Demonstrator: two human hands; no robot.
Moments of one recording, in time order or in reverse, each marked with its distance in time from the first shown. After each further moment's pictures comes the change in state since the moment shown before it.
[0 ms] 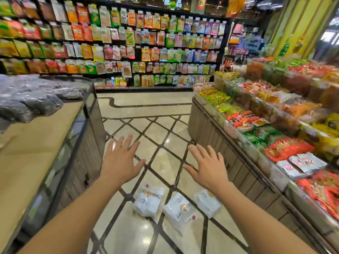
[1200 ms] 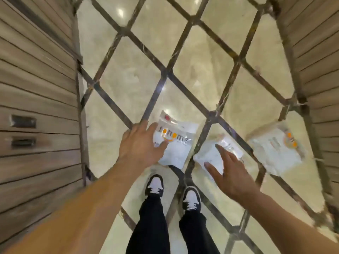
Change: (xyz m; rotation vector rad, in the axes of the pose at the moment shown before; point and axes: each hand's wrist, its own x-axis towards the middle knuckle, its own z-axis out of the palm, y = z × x) left_hand 0.303 -0.048 0.641 -0.299 -0.785 -0.226; right_hand 0.347 0.006 0.601 0.446 -0.827 0.305
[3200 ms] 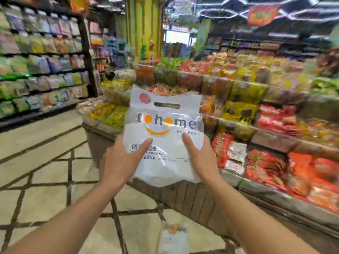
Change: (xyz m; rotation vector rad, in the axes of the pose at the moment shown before) left_hand -0.294 0.386 -0.446 -0.603 0.371 0.885; right_hand -0.450 -0.015 -0.429 0.958 1.475 0.038
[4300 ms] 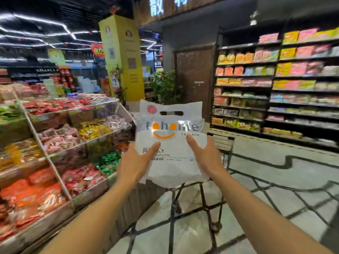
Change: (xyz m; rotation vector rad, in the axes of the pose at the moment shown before) left_hand -0.668 0.504 0.308 -0.392 -1.117 0.902; right_hand -0.529 0.014 -0.761 -0.386 1.319 0.343
